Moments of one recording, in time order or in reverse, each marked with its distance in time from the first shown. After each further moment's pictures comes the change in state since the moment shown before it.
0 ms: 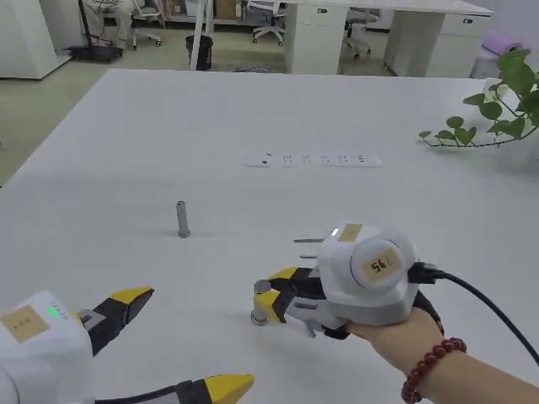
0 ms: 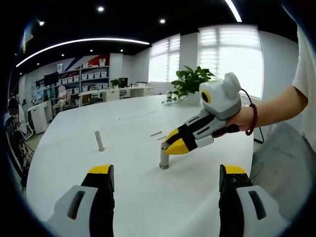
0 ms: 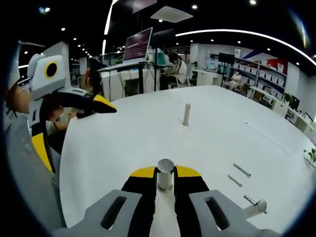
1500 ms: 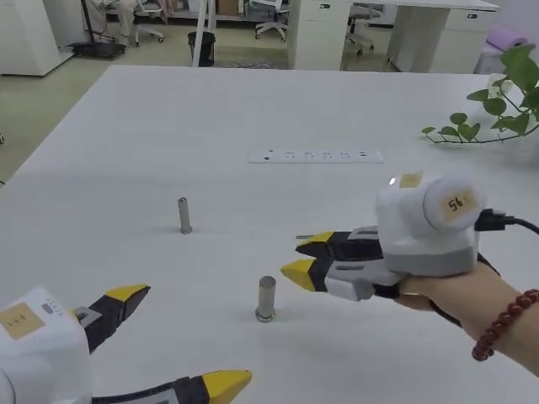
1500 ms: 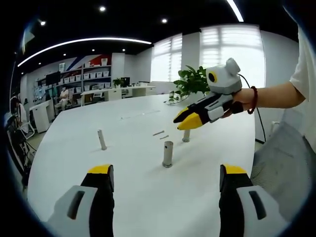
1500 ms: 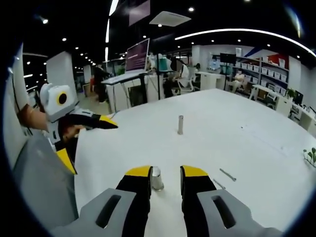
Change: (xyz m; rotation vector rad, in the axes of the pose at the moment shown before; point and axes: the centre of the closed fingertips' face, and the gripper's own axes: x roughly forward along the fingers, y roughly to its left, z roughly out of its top) left arm -0.003 0.003 0.000 -0.005 0.003 0.020; right arm -0.044 -0.030 0.028 0.050 -0.022 0.063
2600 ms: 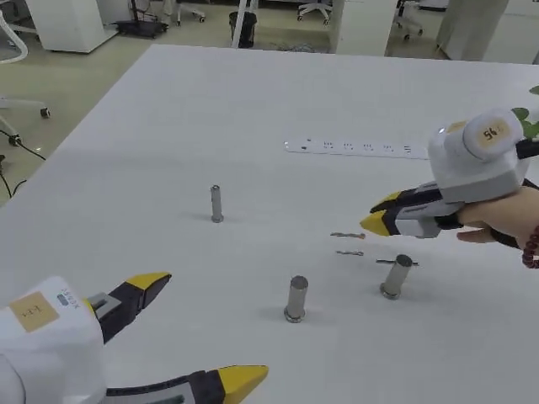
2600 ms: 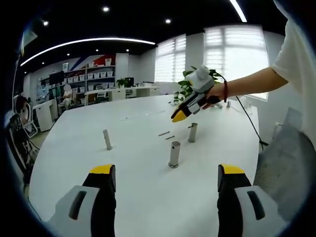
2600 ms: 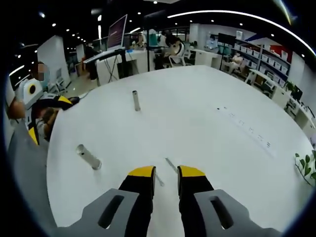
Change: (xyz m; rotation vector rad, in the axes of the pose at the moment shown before) left arm -0.001 0.011 0.001 -0.014 -0.013 0.032; right arm 0.021 -0.117 -0.034 -0.030 0.238 -0.042
